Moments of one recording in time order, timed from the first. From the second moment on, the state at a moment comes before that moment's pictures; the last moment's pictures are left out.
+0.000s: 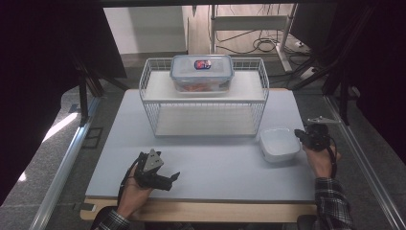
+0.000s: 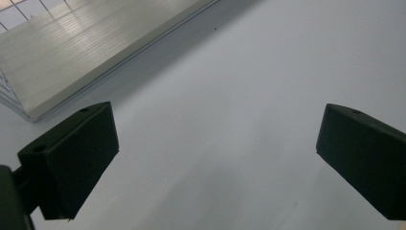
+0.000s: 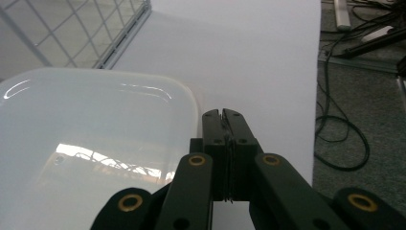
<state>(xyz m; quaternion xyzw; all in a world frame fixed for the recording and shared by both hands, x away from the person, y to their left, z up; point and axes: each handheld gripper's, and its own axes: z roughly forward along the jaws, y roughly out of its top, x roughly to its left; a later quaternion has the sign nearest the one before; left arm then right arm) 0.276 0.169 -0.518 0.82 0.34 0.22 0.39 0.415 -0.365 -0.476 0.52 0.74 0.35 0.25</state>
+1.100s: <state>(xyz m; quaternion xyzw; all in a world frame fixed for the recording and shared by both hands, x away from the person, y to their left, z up) 0.277 0.167 -0.520 0.83 0.34 0.21 0.39 0.373 -0.267 -0.483 0.44 0.81 0.37 0.14</state>
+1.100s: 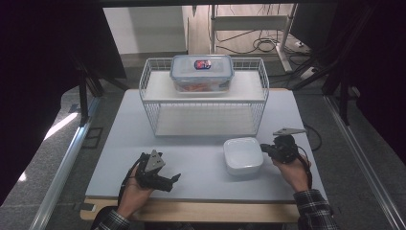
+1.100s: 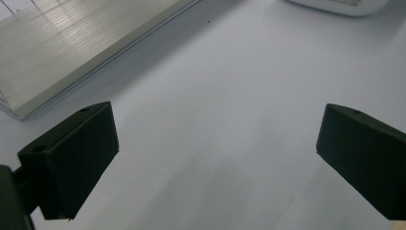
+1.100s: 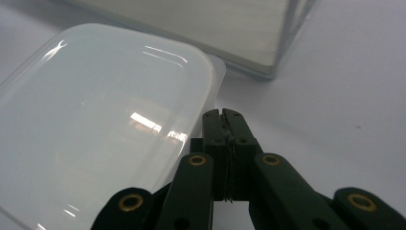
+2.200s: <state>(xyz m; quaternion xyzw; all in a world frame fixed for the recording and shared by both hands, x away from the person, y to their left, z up) 0.279 0.170 -0.522 0.83 0.35 0.20 0.38 0.332 -0.183 -0.493 0.33 0.87 0.37 0.05</state>
